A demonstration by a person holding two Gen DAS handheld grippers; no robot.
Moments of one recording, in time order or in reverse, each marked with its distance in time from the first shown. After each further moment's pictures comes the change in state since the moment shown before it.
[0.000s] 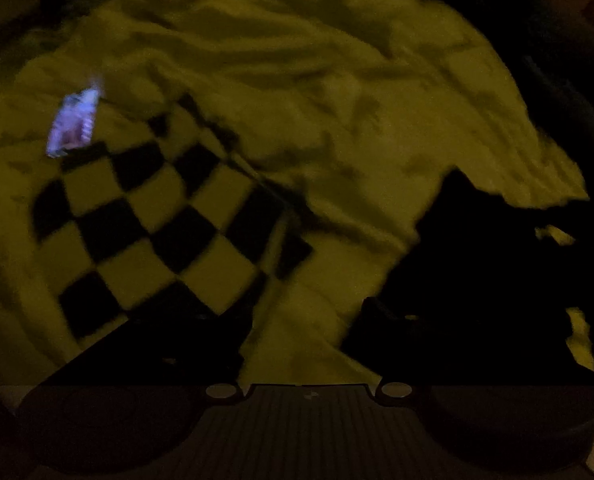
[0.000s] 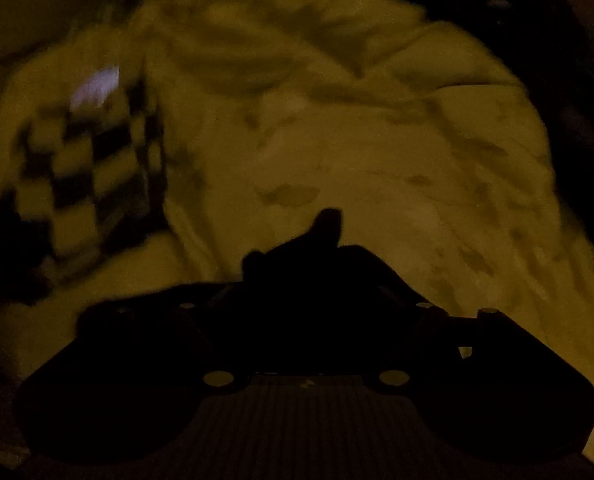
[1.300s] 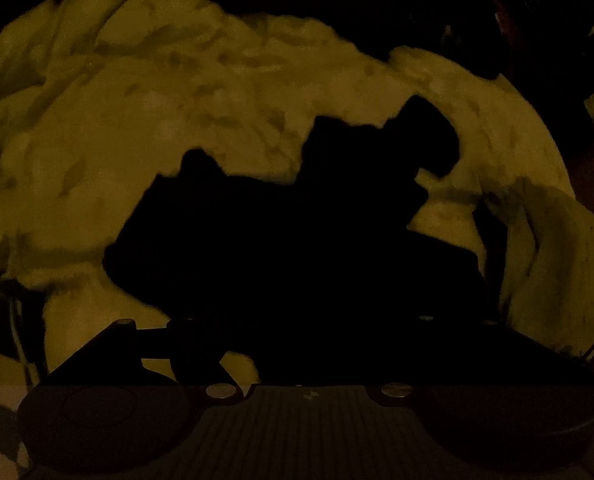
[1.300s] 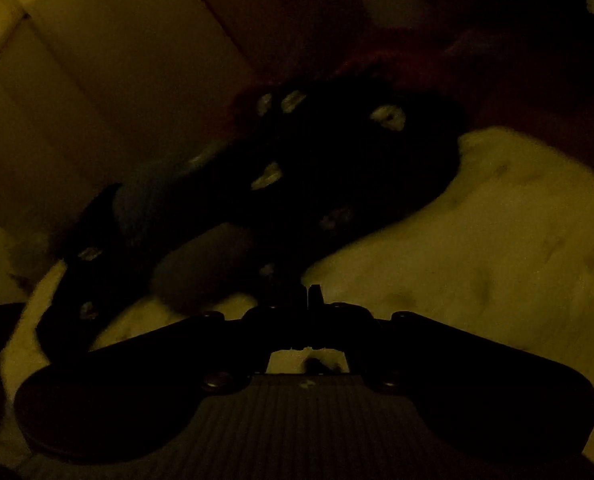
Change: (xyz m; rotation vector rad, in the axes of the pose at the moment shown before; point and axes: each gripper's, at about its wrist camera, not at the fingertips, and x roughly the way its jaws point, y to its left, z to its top) left arm 0.019 -0.194 -0.043 0.625 0.134 -0.281; right arm -0.256 -0.260 -0.262 1.383 -0.503 -0.301
